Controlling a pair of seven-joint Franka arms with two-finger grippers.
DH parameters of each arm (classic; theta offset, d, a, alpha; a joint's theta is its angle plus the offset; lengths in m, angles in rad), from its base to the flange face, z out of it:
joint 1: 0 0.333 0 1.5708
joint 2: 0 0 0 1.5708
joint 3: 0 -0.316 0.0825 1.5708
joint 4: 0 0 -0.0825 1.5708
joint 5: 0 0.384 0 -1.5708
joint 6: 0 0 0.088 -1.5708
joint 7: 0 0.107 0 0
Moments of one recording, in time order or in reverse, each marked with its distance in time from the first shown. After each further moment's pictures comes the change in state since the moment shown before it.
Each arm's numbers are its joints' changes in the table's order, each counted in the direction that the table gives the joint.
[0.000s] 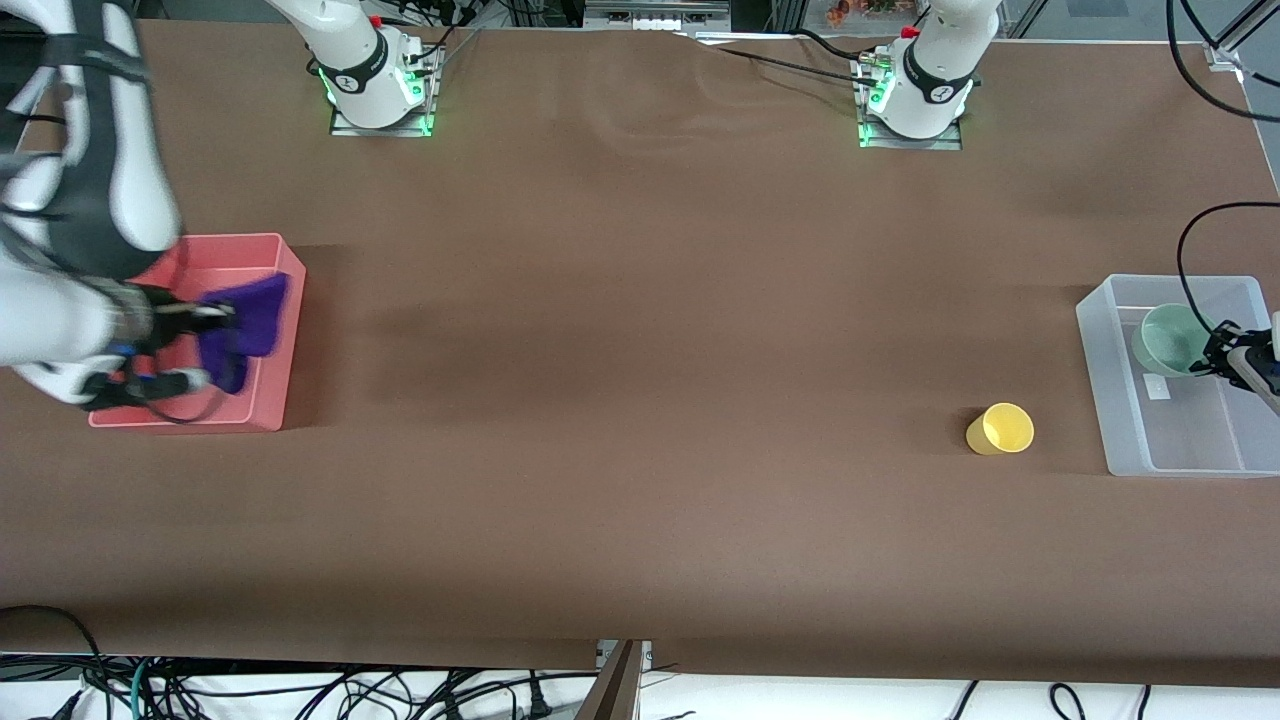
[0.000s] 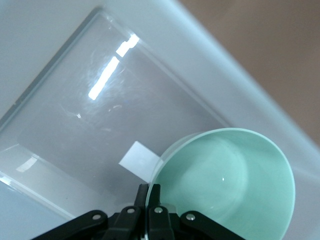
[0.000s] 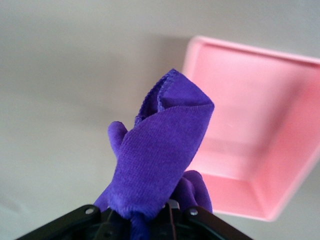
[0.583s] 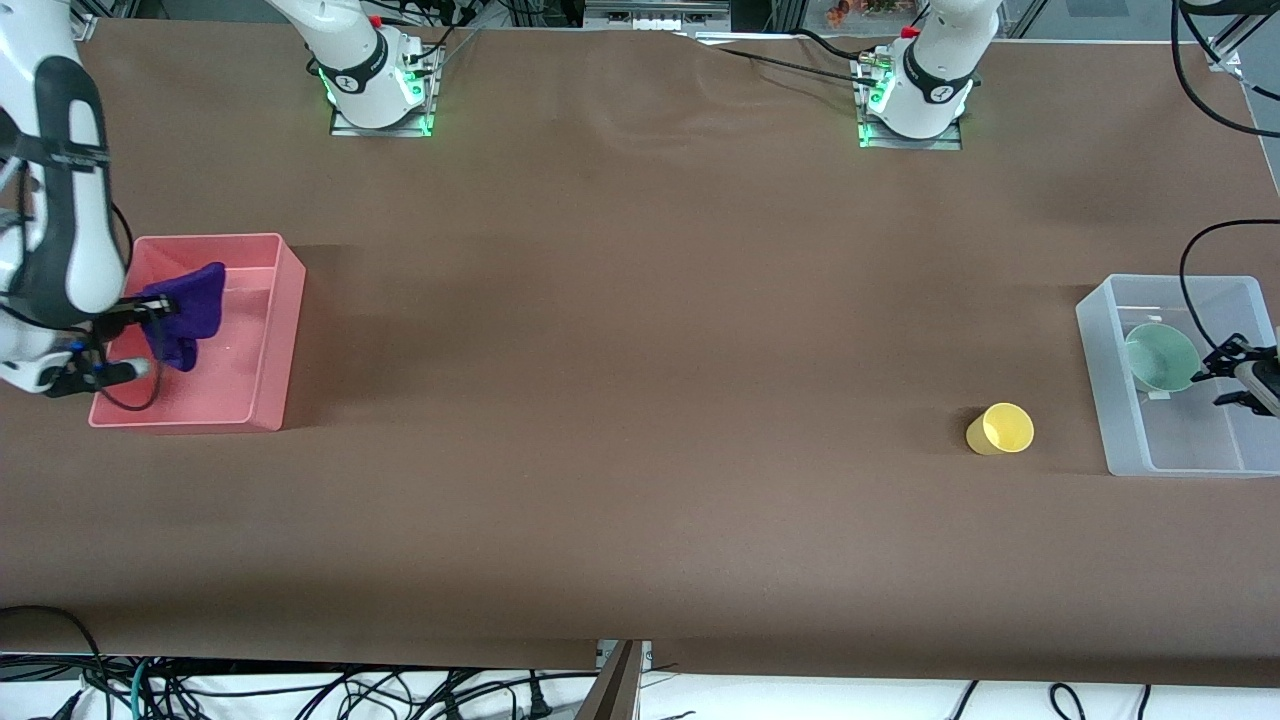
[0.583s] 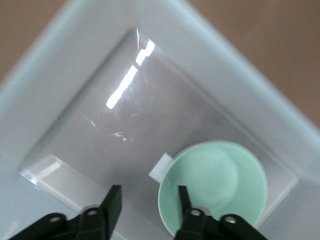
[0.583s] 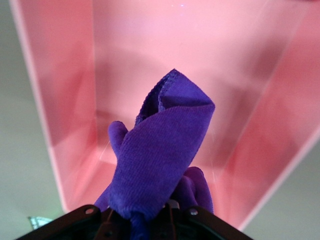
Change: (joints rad) left arm -0.001 0.011 0.046 -0.063 -0.001 0.017 -0.017; right arm -0.009 -0.108 0.171 0.216 0.000 -0.242 -0.186
